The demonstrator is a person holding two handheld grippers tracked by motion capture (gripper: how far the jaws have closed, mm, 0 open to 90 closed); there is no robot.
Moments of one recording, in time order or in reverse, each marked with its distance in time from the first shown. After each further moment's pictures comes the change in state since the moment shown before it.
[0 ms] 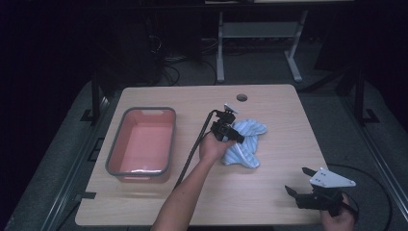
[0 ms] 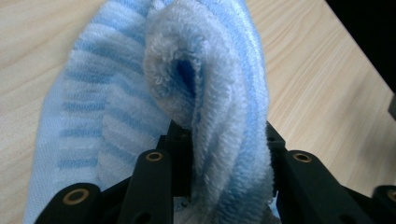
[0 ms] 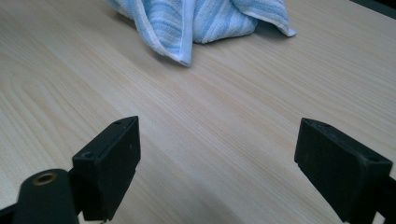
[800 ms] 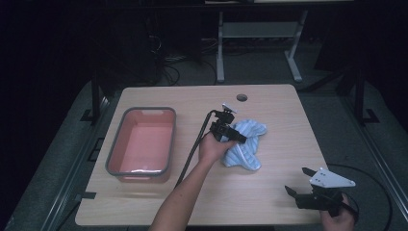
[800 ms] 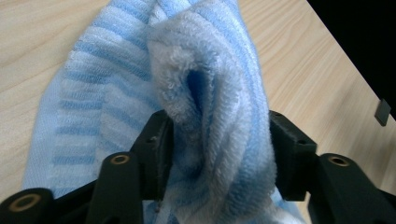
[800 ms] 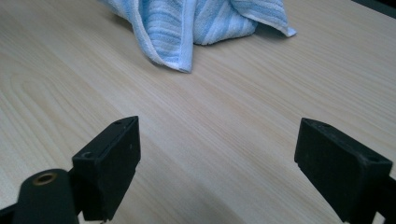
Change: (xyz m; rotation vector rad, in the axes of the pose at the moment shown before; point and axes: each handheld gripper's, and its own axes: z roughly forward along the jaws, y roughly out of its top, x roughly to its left) left arm -0.002 -0.002 -0.009 -0.040 -0.018 -0.022; right arm 0.001 0.000 0.000 0.000 -0.004 0.002
